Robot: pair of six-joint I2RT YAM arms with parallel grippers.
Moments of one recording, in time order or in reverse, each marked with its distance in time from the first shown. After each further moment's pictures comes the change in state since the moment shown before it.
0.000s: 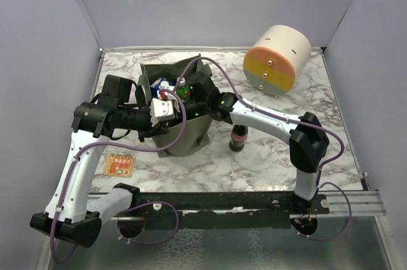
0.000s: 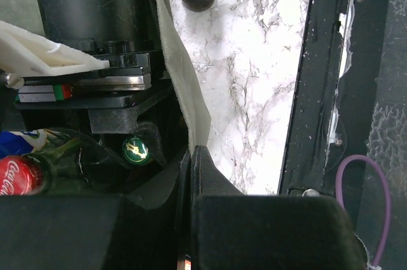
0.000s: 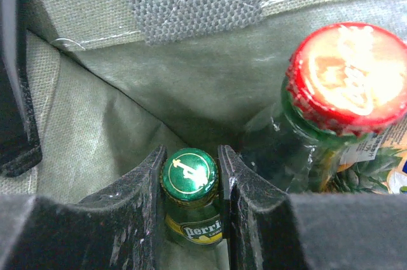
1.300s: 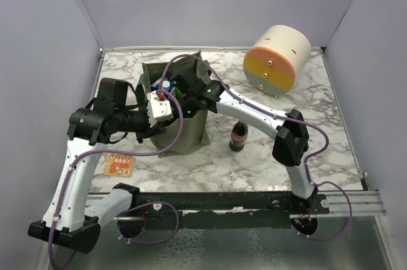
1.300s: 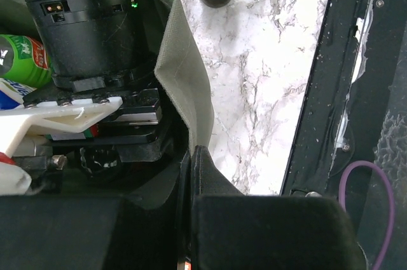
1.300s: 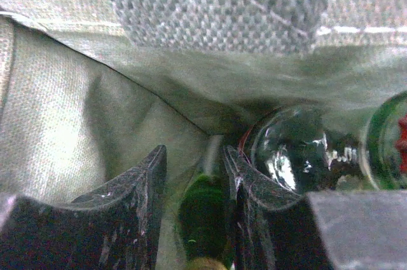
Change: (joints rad) left arm 0.000 -0.057 -0.021 0.035 -0.060 -0.085; right arm 0.030 0.185 0.375 -0.504 0.028 -0.306
